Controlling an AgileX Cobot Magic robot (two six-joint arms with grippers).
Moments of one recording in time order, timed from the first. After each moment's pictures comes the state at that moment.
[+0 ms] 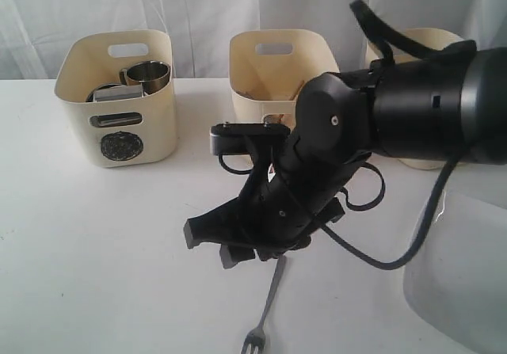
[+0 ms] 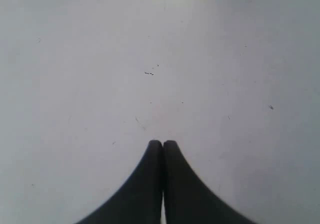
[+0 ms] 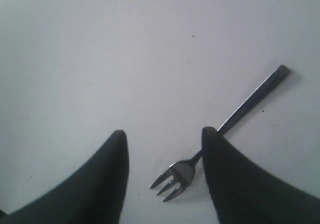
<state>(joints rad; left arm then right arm) 0.16 0.00 0.02 -0.29 0.54 0.60 0.62 1.67 -1.09 0.27 0.71 0.19</state>
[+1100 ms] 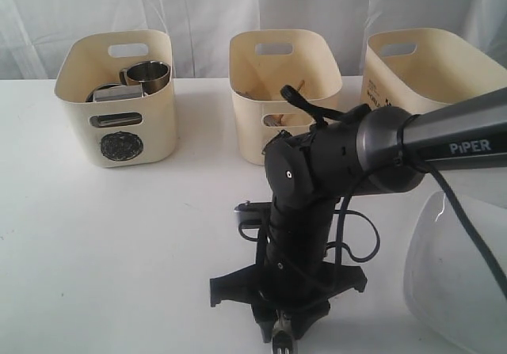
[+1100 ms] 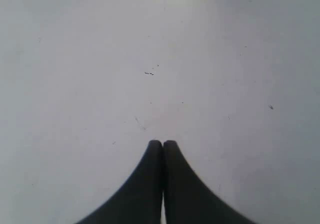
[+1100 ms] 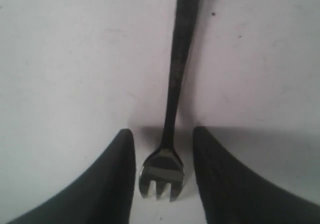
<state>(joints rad) 0.16 0.00 0.02 -0.29 0.54 0.60 0.62 1.92 -1.09 0.22 0.89 0.41</state>
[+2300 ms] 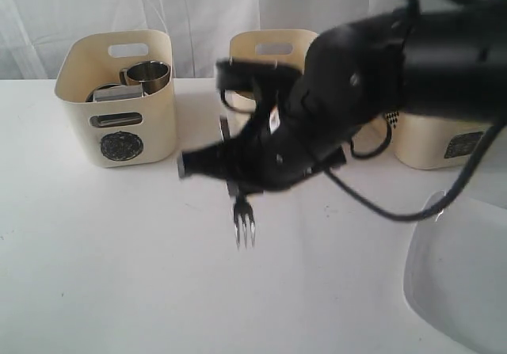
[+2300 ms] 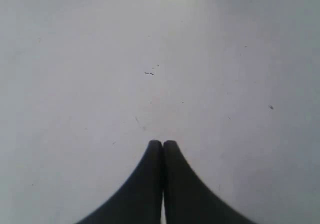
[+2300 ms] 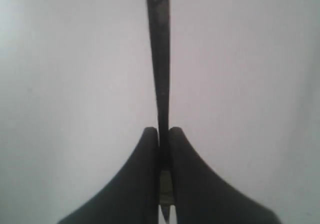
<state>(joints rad) 0.16 0.00 0.02 -0.29 0.54 0.60 0.61 1.60 -1.18 0.10 0.66 0.37</state>
